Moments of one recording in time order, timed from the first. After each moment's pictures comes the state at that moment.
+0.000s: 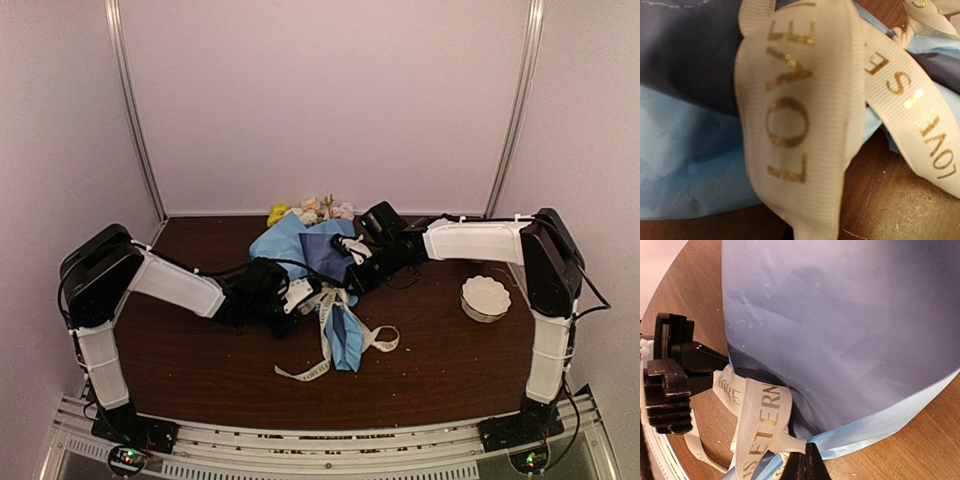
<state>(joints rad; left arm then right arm) -0.82 1.90 0.95 0.15 0.00 0.27 0.69 1.96 1.46 -0.46 -0.33 0.11</state>
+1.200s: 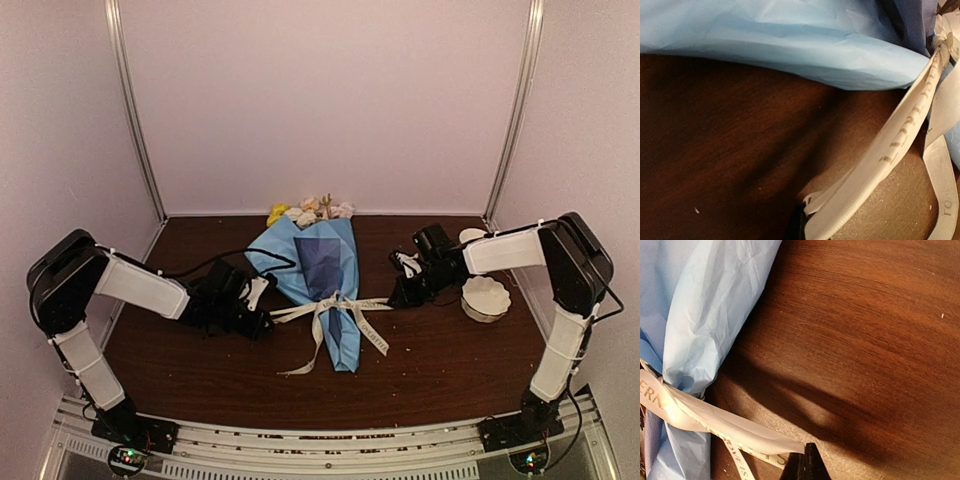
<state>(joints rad) -0.68 1.72 0.75 0.08 0.16 -0.16 0.46 1.84 1.08 -0.29 -0.35 0.26</state>
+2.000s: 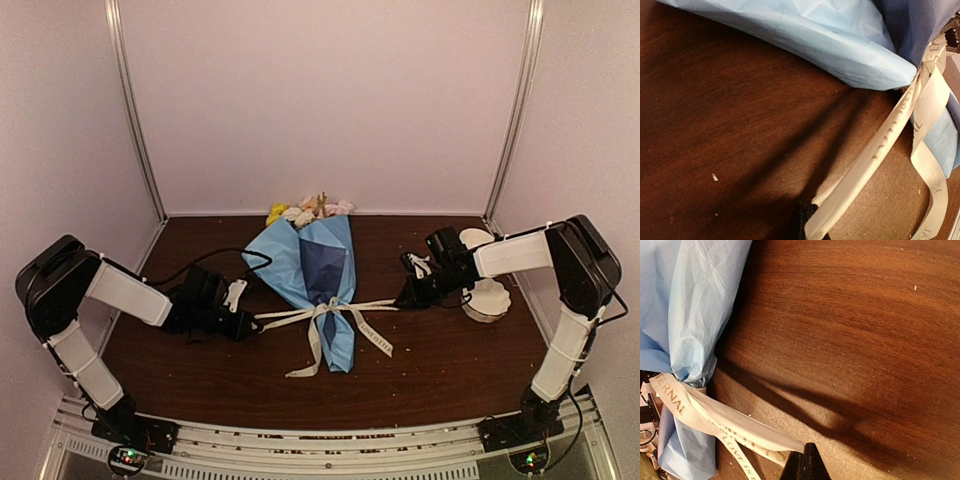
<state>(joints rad) -0.54 1.67 0.58 0.25 0.35 -0.23 0.39 1.80 0.99 -0.23 -0.43 0.32</state>
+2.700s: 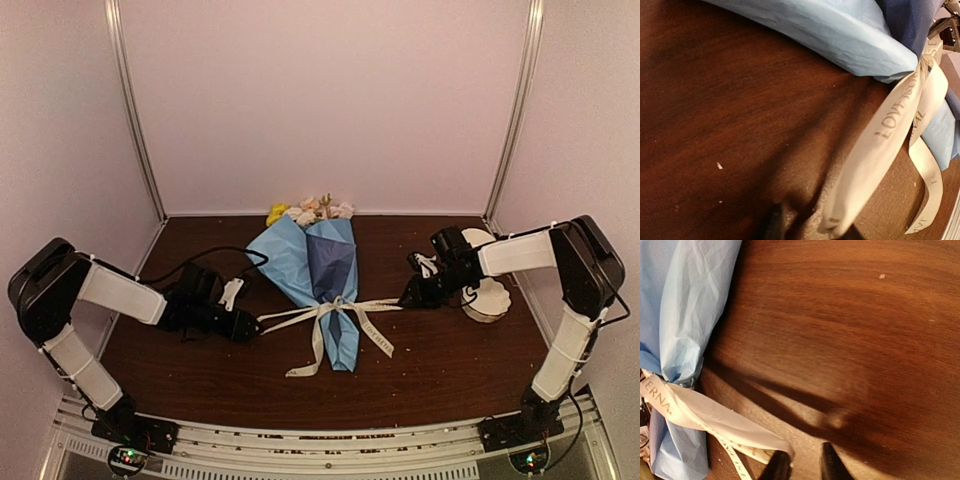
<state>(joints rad) -0.53 1.63 0.58 0.23 0.38 -0.21 0.38 1.79 0.99 -0.26 -0.43 0.32</state>
